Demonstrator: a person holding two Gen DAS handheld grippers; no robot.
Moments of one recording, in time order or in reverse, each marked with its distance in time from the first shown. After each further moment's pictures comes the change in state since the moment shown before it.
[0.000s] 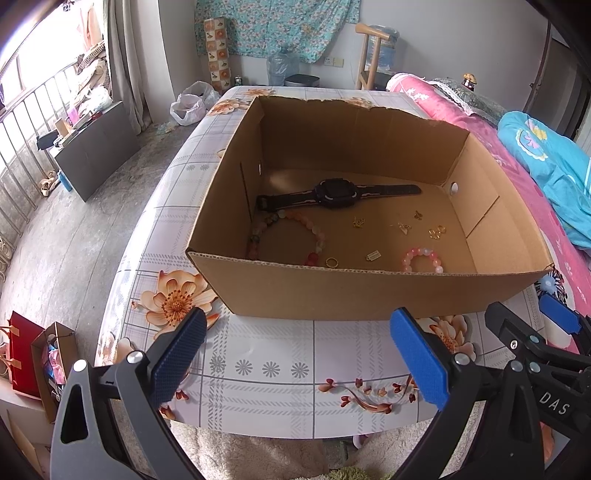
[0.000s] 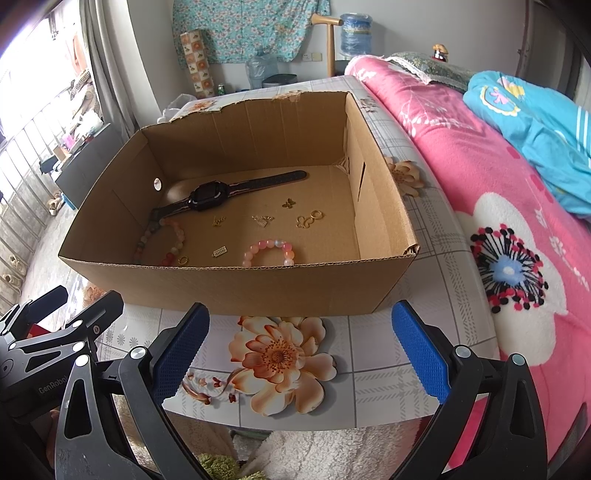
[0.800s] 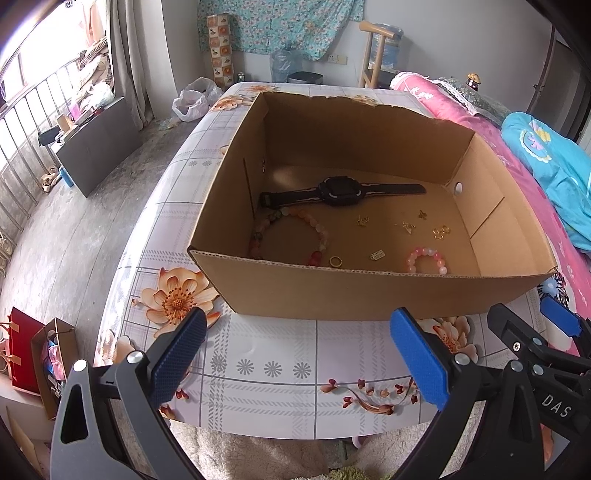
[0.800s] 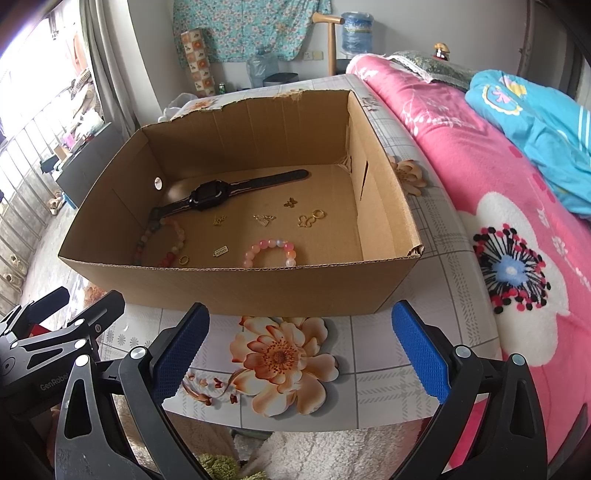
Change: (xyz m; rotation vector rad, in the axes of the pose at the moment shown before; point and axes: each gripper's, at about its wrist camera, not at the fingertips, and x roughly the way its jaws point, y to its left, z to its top) left arm 0.004 0.002 0.000 -0.014 0.010 0.007; right arm 0.000 0.001 0.000 0.003 0.001 0.001
